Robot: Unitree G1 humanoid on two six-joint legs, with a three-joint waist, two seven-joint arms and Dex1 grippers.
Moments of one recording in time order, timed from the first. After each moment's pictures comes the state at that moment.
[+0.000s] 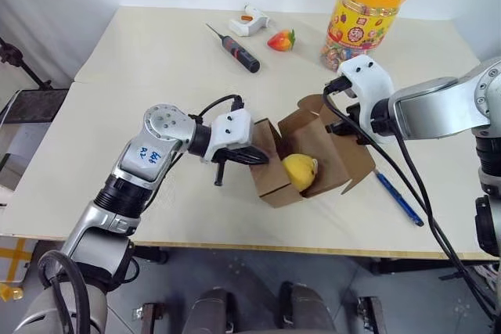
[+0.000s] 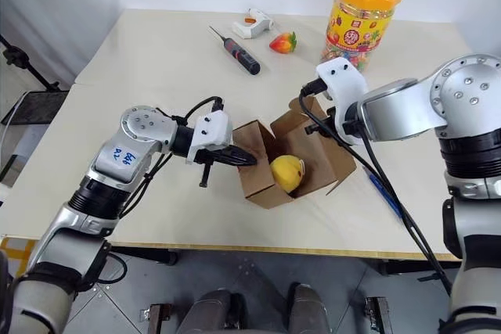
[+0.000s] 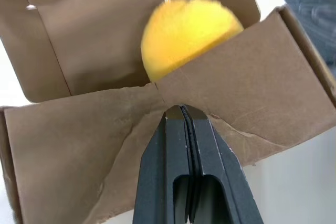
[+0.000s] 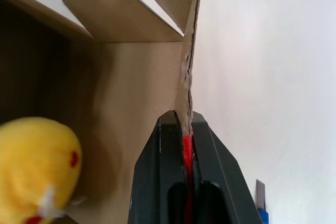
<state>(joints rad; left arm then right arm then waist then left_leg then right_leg) -0.87 0.56 -0.33 0.13 -0.11 0.24 -1.23 -1.18 -0.91 0.29 0.05 1.83 1.51 -0.77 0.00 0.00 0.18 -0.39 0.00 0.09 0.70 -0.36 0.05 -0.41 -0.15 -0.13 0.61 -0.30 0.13</state>
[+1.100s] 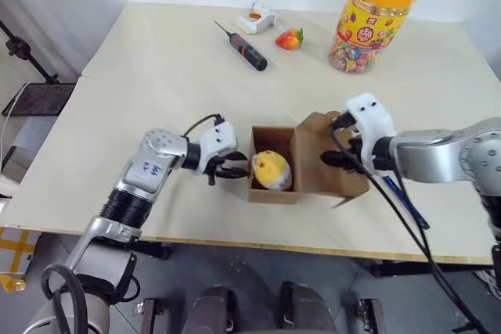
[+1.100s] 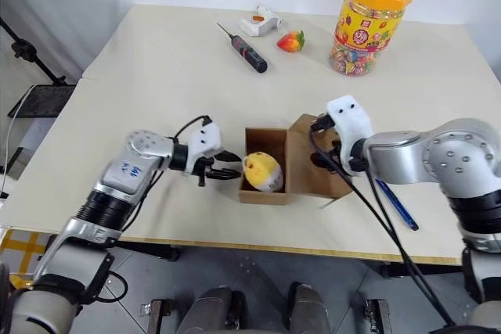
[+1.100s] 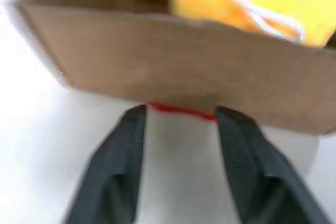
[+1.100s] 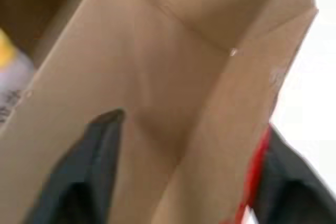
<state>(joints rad) -0.80 0.54 -0.23 0.28 -0.08 0.34 -1.12 -0.82 -1.05 0.18 -0.25 1.45 1.31 -0.31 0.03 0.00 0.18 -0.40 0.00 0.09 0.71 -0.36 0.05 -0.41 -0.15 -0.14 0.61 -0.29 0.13</state>
